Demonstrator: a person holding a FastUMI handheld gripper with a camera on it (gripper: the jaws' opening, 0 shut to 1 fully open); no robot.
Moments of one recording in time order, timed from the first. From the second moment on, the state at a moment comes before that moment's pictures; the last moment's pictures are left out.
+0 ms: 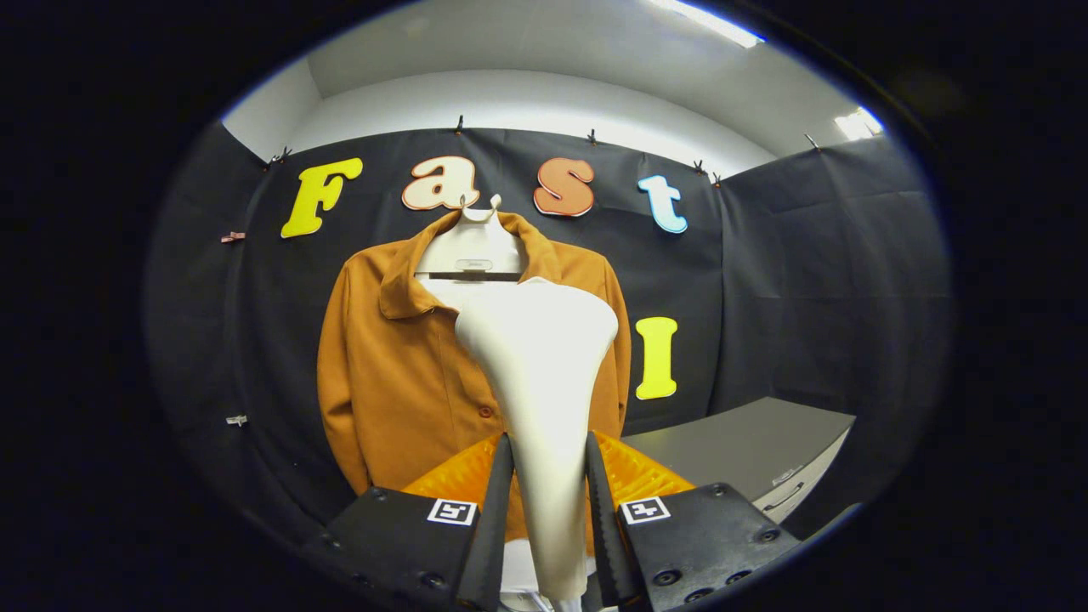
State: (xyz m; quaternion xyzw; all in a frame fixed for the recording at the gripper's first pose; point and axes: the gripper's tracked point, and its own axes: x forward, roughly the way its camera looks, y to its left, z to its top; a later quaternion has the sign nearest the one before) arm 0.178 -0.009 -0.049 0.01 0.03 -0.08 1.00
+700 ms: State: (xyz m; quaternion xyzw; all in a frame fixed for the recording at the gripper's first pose) arm 0.175 -0.034 -0.035 0.01 0.01 -0.04 1.00
